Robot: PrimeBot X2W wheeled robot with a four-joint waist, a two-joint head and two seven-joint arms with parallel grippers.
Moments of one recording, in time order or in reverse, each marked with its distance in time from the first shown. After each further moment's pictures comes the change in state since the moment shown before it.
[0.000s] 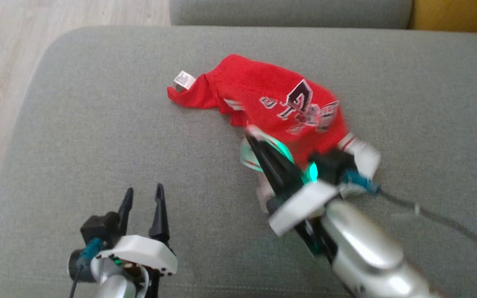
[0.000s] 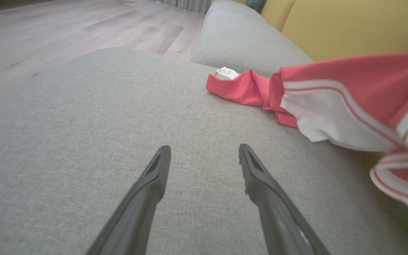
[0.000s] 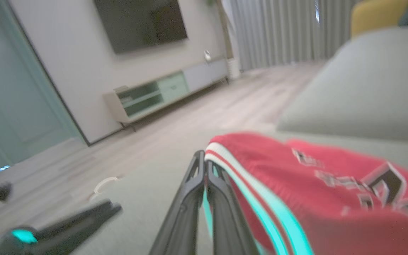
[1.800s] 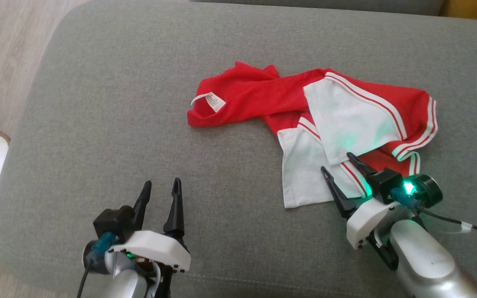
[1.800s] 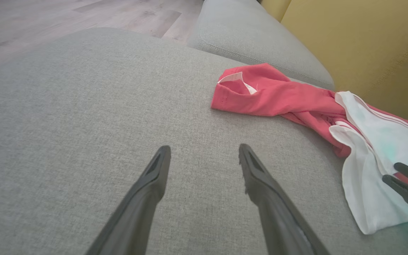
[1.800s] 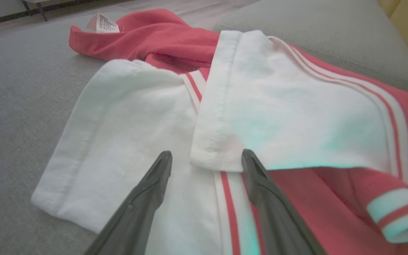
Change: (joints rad) left arm -0.025 0.000 -0.082 -0.019 -0.051 -0.007 0.000; right arm 0.049 -0.134 -0.244 0.270 -0.375 0.000 0.000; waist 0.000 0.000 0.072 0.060
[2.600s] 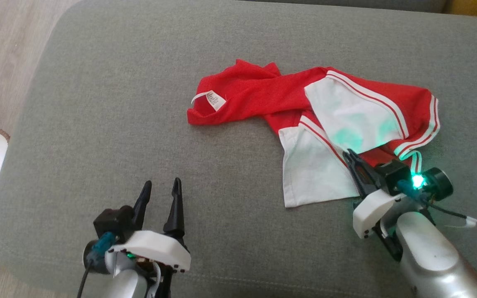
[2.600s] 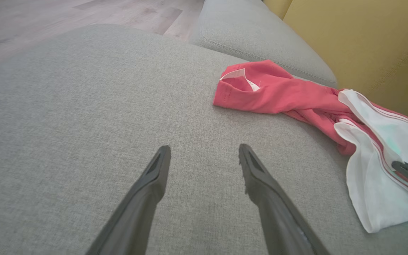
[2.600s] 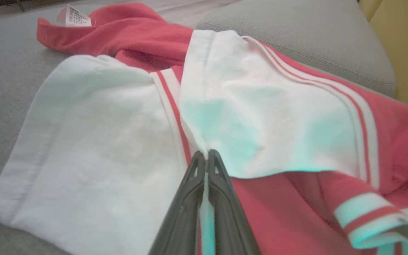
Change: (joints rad) left arm 0.000 0.000 -0.001 0.000 0.000 0.001 0.000; right arm -0.020 0.027 -0.110 0.038 -0.113 0.000 0.000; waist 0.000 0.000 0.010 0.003
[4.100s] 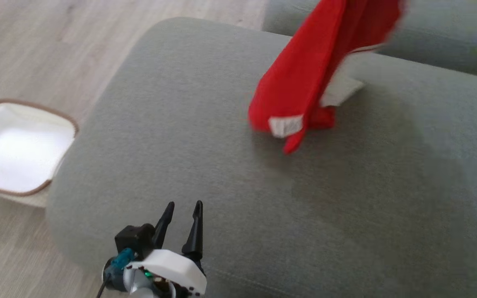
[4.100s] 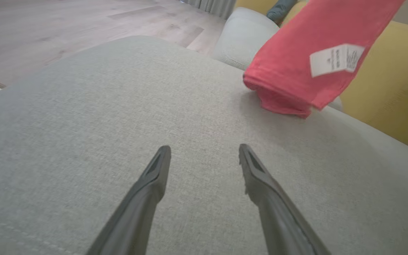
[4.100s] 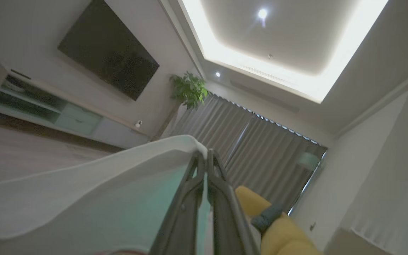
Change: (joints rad) left arm 0.045 0.005 -0.107 0.012 -0.057 -0.011 0.000; right arm -0.836 -0.219 0.066 0.008 -0.016 0.000 -0.009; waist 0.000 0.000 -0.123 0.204
